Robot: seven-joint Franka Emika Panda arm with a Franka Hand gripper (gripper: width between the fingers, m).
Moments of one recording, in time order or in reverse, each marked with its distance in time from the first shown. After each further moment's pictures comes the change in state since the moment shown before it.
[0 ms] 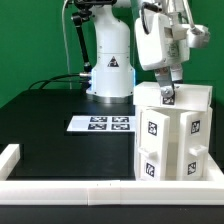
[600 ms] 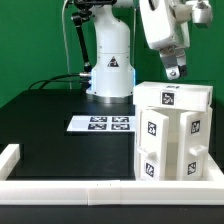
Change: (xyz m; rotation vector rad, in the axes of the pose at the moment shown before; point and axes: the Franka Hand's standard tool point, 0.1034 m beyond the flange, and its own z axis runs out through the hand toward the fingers) arm -0.013 -0.007 -0.022 0.033 -0.060 -0.040
